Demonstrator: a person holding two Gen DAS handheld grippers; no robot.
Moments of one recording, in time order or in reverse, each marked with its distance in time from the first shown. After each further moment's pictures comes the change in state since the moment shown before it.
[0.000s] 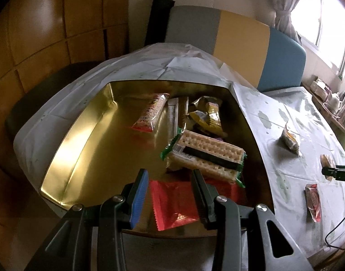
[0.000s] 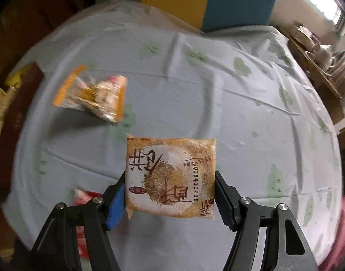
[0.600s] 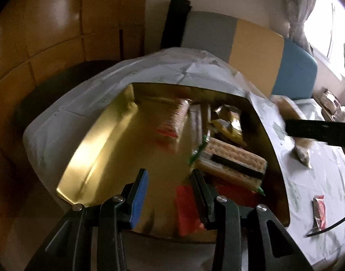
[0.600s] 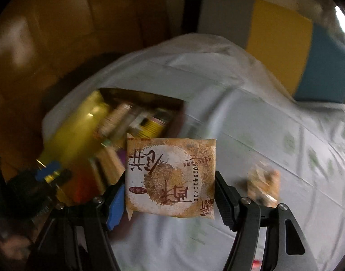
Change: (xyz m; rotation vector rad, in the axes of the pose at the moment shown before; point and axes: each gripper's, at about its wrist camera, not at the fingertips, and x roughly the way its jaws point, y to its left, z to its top) left arm 0.000 0.031 0.002 -0.080 -0.038 0.054; right arm -0.054 0.217 0.069 -0.323 -0.196 0.347
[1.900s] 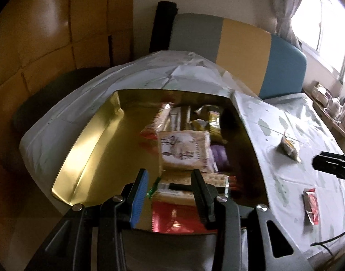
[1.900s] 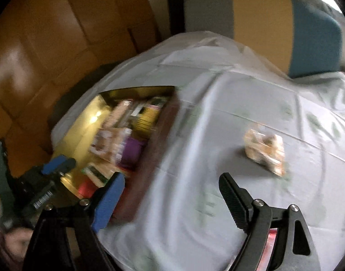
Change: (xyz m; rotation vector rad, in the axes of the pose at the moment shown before) left arm -0.020 -0.031 -0.005 0.079 -0.012 -0.045; right arm -0.029 -0.034 -0.062 0.159 -0.041 0.025
